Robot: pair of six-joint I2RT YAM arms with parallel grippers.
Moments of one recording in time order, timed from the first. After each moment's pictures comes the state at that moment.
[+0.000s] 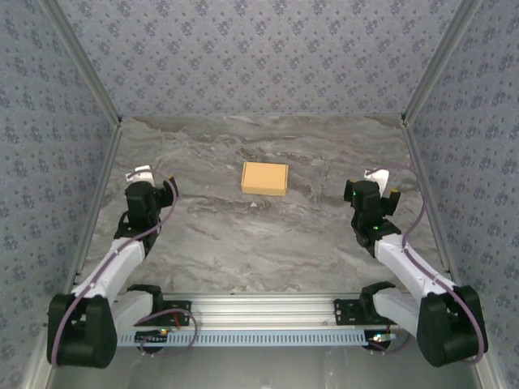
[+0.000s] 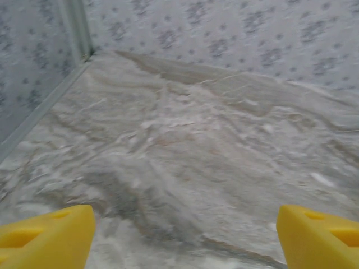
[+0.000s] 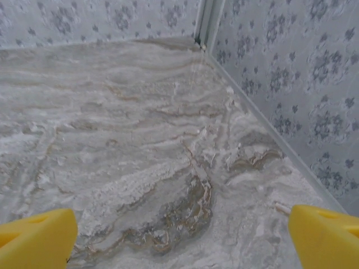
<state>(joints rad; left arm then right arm) -0.09 1.04 0.46 0.16 -0.25 -0.20 0.24 1.06 0.47 0.09 0.64 0.16</state>
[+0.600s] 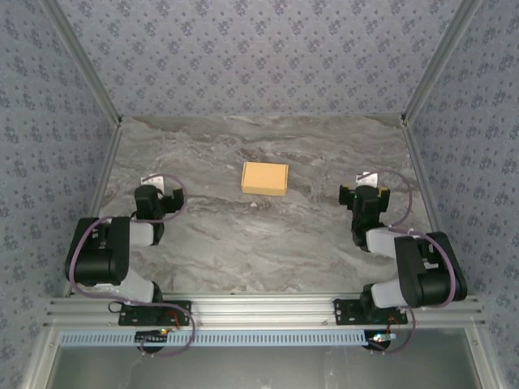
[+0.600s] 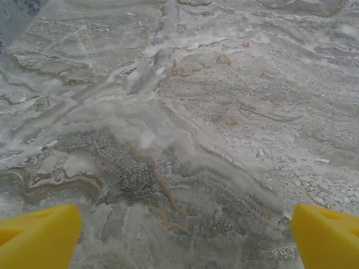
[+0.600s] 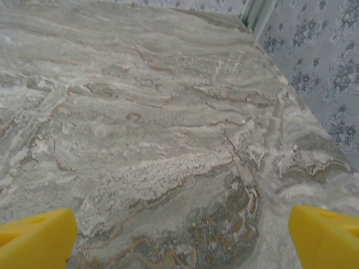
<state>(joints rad) 0.00 1.54 0.39 0.66 -0.08 -0.03 0.11 1.41 0.34 0.66 0.39 -0.02</state>
